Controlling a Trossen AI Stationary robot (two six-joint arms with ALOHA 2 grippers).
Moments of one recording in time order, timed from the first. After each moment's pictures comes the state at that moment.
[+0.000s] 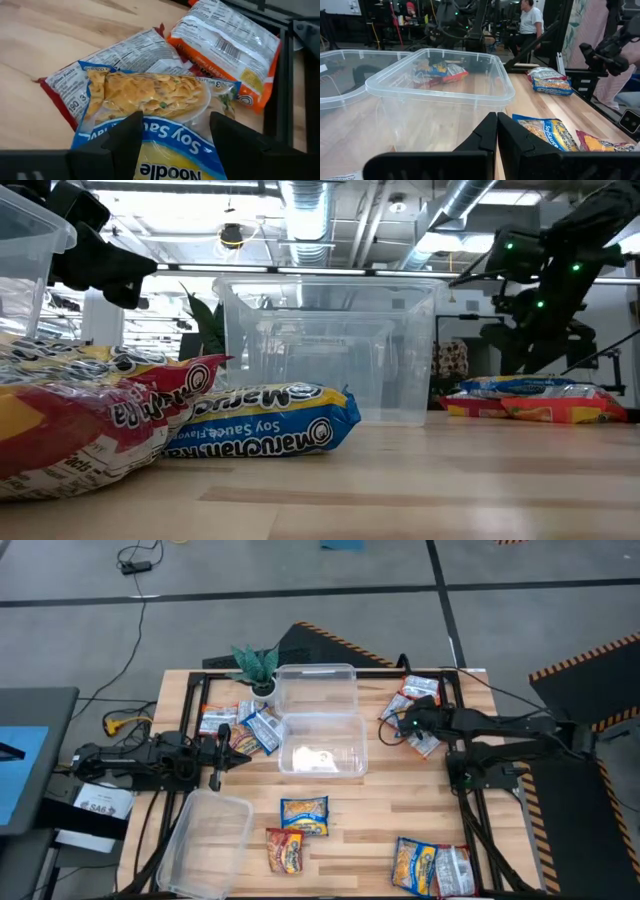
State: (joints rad) left arm 0.00 0.01 0.01 0.04 0.01 -0.06; right arm -0.42 1.02 0.44 -0.52 0.58 0.68
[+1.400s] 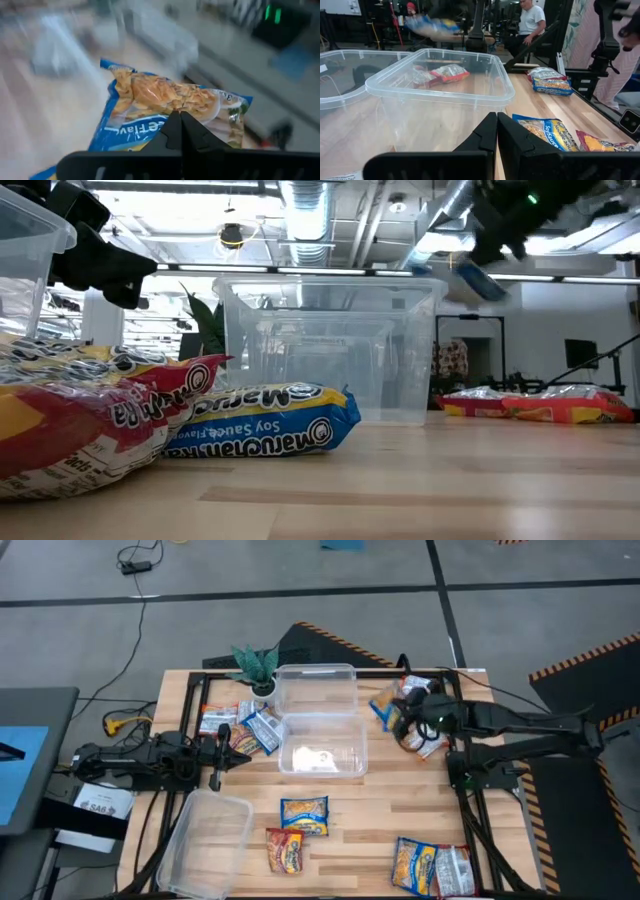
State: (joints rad) left arm 0.00 0.01 0.01 0.04 0.01 -0.06; right arm -0.15 0.86 0.75 -0.39 0.55 0.17
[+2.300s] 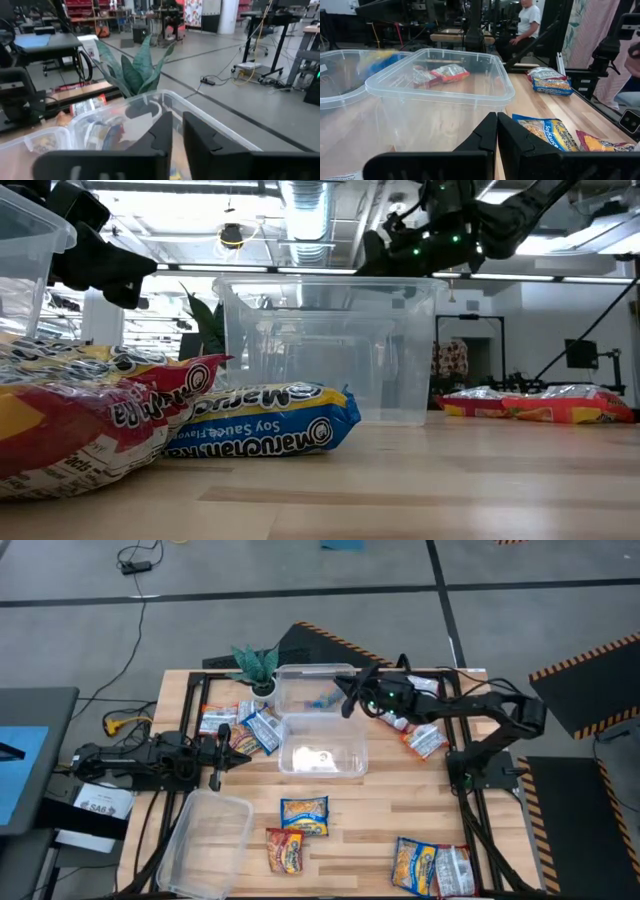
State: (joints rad) left arm 0.00 0.01 0.01 0.04 0.01 -0.06; right arm -0.40 1.51 0.80 0.64 0.15 0.06
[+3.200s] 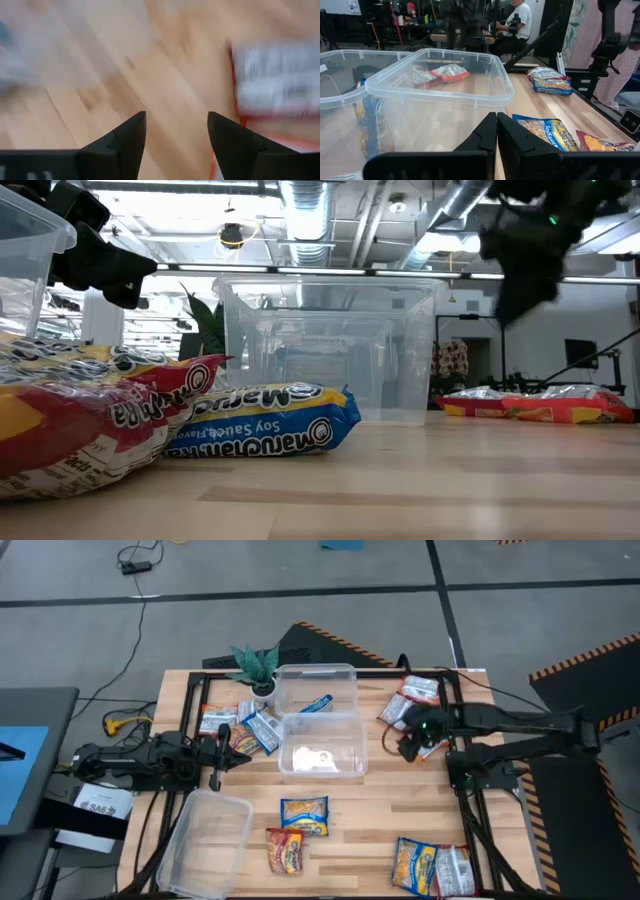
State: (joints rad) left arm 0.00 0.01 0.01 0.04 0.01 -0.06; right arm -0.20 0.92 0.72 -0.80 0.11 0.49
